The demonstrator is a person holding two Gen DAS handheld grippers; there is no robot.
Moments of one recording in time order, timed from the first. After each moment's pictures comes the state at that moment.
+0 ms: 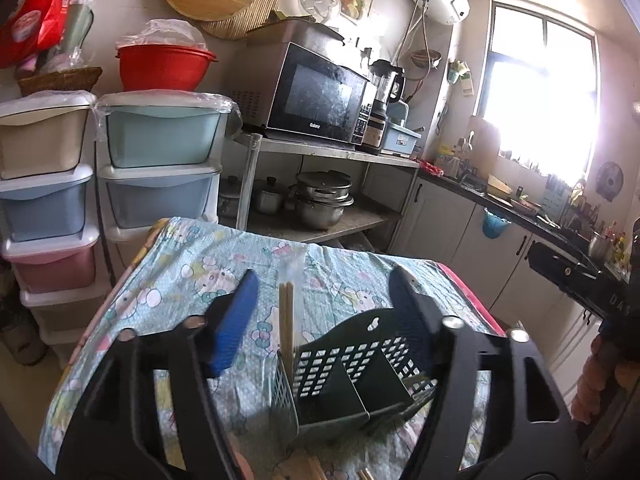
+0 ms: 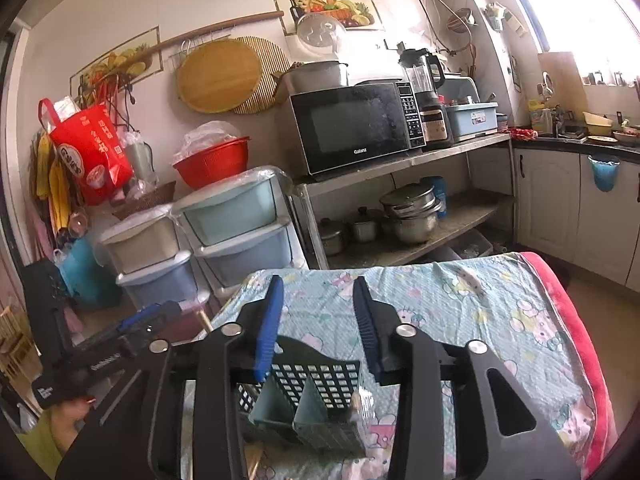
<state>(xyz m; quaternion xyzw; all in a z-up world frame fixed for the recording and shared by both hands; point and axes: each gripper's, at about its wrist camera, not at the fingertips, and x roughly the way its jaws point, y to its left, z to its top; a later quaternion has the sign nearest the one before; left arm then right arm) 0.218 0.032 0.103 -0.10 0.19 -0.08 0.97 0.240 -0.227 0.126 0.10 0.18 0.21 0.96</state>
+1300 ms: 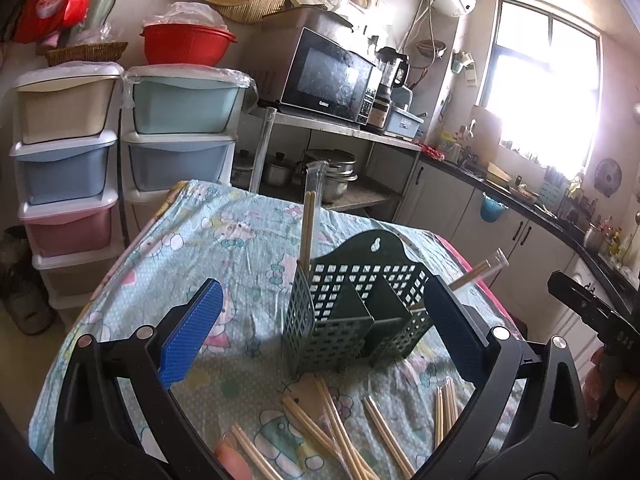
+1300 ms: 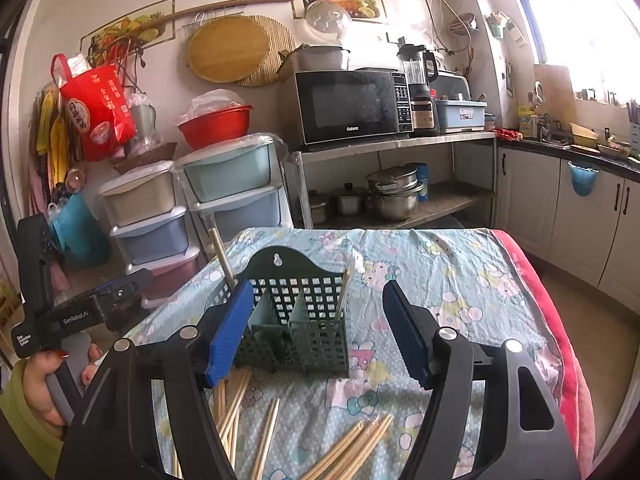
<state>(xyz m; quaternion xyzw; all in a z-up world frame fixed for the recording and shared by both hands) 0.146 0.044 0.073 -0.11 0.22 -0.08 0.97 0.149 -0.230 0.095 0.04 0.20 0.19 0.96</state>
